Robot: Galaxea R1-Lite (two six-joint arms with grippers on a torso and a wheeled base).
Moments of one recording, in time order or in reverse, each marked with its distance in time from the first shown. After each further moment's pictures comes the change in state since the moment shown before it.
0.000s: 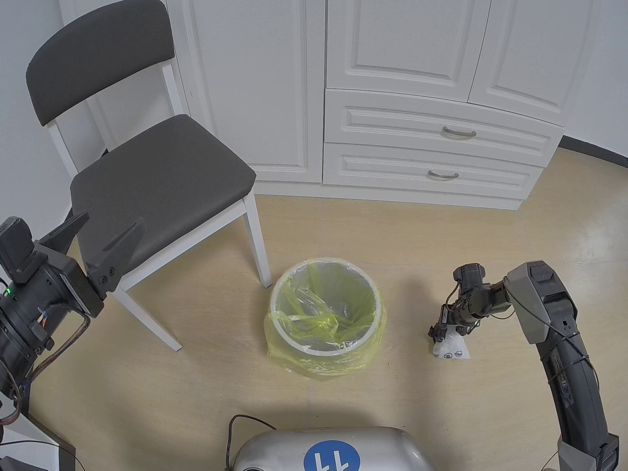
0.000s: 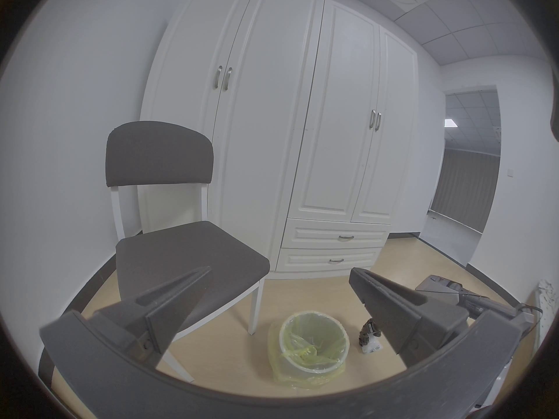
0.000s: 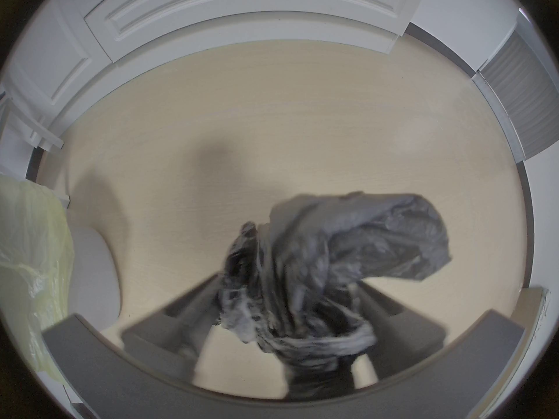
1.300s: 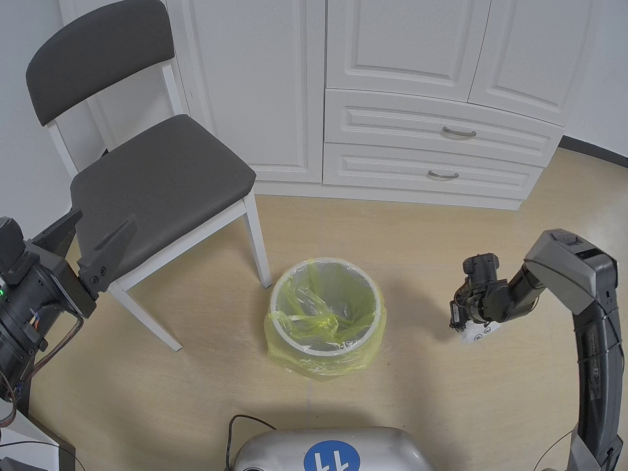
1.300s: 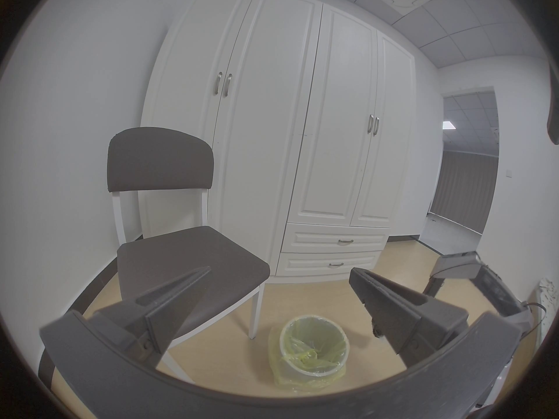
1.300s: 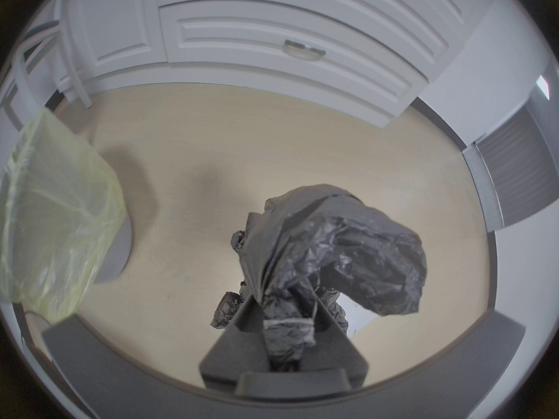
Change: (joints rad) left arm -0.001 -0.029 0.007 -0.005 0.000 0.010; right arm 0.076 -0.404 0.692 -0.449 -0.179 -0.252
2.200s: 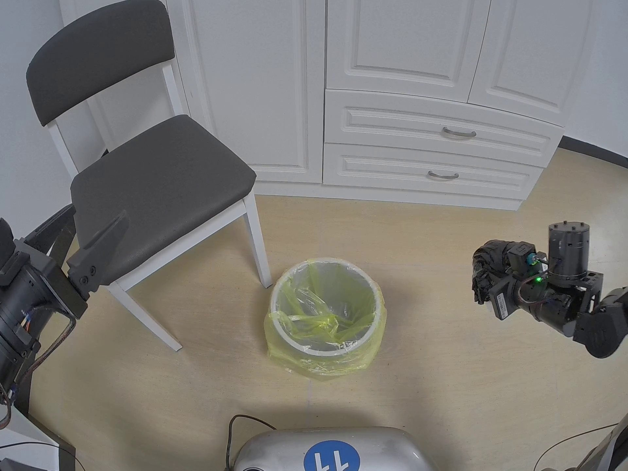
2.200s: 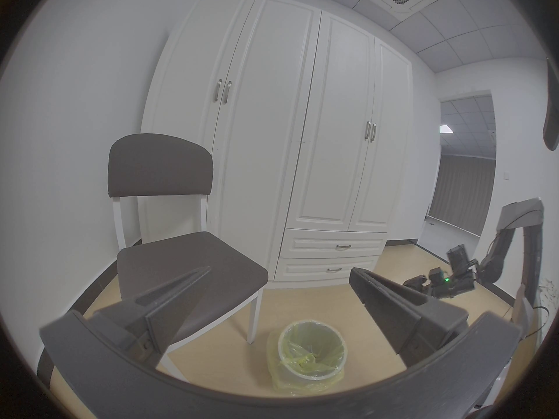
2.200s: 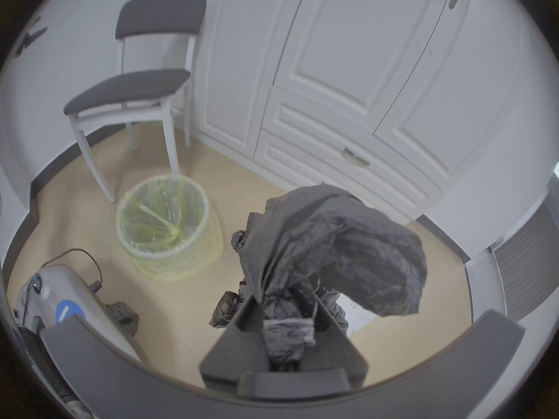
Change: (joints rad) left arm -0.007 -0.033 0.001 0.003 -0.001 0.005; right arm 0.190 -0.861 0.751 -0.290 0.063 -0.345
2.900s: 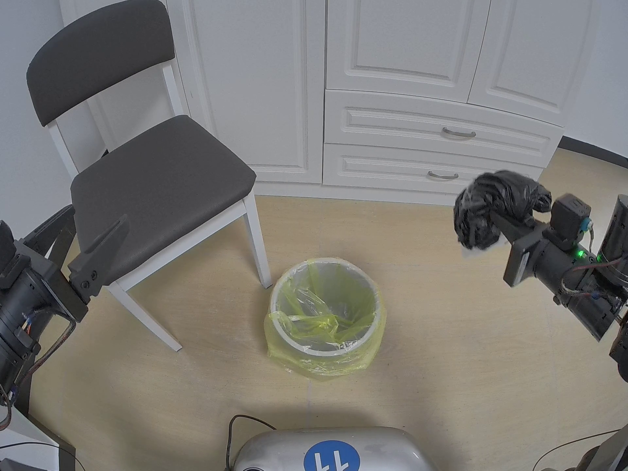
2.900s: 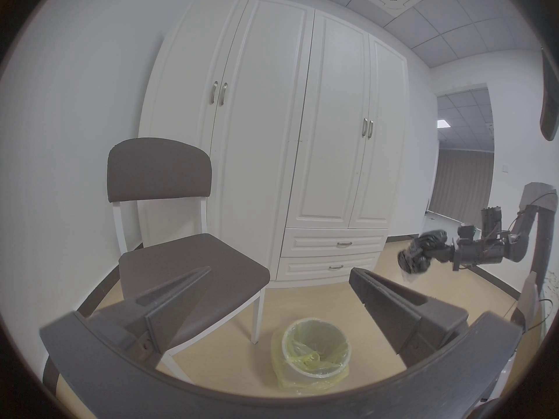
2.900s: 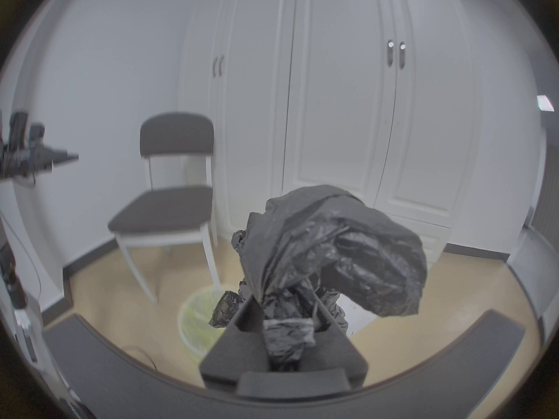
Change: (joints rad) left arm 0.000 -0.004 0.005 0.001 -0.001 0.032; right arm 0.220 -0.269 0.044 -0.210 0.020 0.187
